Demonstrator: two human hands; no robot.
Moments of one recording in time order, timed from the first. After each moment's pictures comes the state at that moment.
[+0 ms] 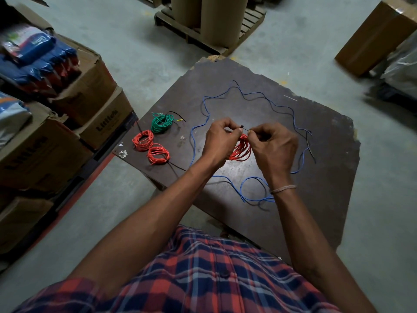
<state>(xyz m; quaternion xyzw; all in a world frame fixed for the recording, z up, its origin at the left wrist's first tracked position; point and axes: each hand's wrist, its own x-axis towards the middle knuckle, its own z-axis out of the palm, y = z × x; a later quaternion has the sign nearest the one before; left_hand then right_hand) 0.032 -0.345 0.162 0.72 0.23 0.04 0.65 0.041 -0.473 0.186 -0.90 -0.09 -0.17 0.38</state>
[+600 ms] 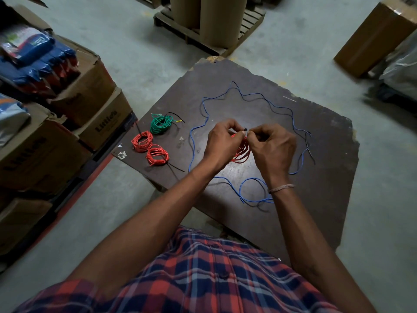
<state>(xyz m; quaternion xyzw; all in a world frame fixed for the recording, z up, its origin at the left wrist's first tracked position) 0.028 -0.348 0.168 0.77 0.19 0.06 0.60 0.045 -0.471 0.186 -0.90 -0.08 -0.17 0.38</state>
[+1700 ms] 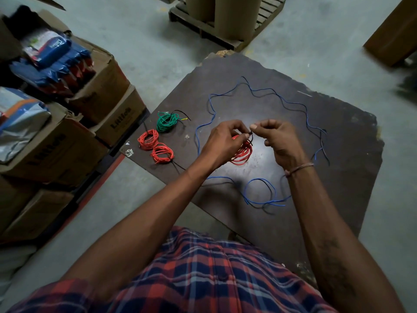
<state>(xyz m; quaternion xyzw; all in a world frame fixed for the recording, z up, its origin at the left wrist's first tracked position) 0.043 -0.348 0.160 0.83 0.14 0.00 0.53 0.116 -0.500 0.157 -0.76 0.00 0.20 0.62</state>
